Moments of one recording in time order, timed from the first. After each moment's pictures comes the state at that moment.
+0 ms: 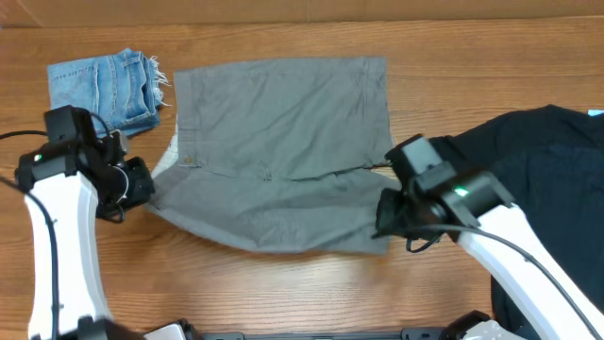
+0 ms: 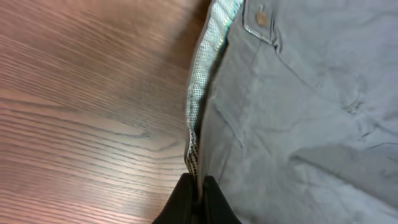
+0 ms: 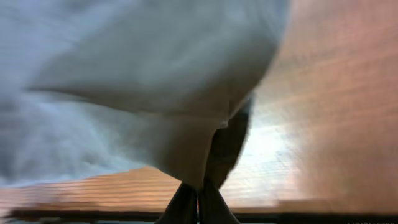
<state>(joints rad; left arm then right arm) 0.34 1.43 1.24 -1.19 0.15 -0.09 0.50 1.27 1.16 -1.24 -0.12 0.73</state>
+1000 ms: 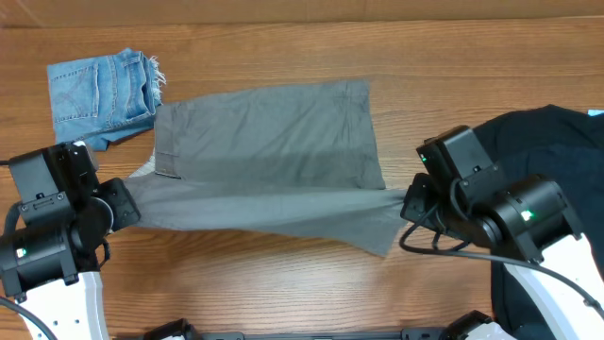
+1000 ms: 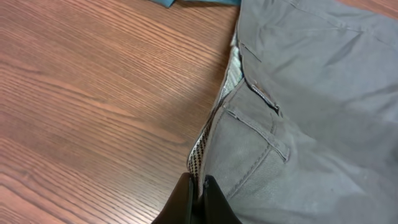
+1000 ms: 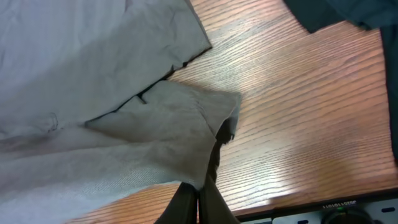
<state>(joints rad) 0.34 1.05 1.24 -1.22 -0.02 -0.14 0.50 1.21 1.42 -1.46 0.05 0.86</state>
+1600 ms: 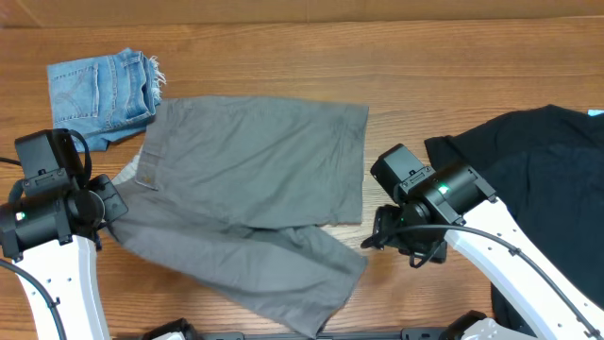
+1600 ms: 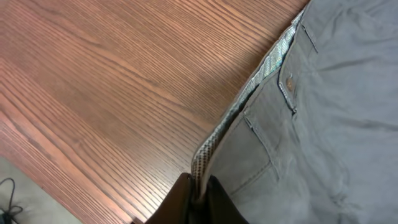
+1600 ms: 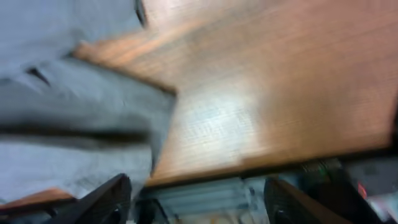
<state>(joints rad) 0.36 1.17 1.24 -1.23 -0.22 -0.23 0.58 1.34 1.19 -1.42 -0.05 0.81</state>
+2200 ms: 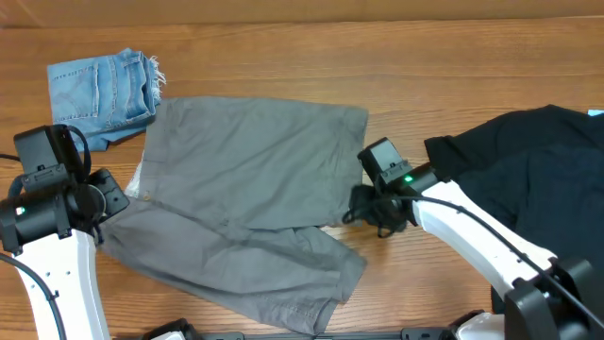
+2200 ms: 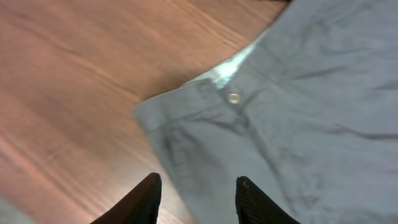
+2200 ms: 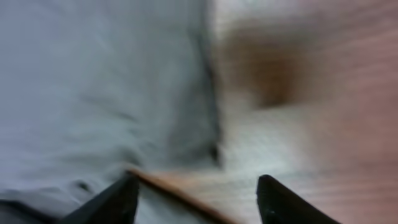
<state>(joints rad) 0.36 1.20 1.24 -1.18 -0.14 -0.23 0.50 1.56 0.95 -0.73 -0.14 0.72</state>
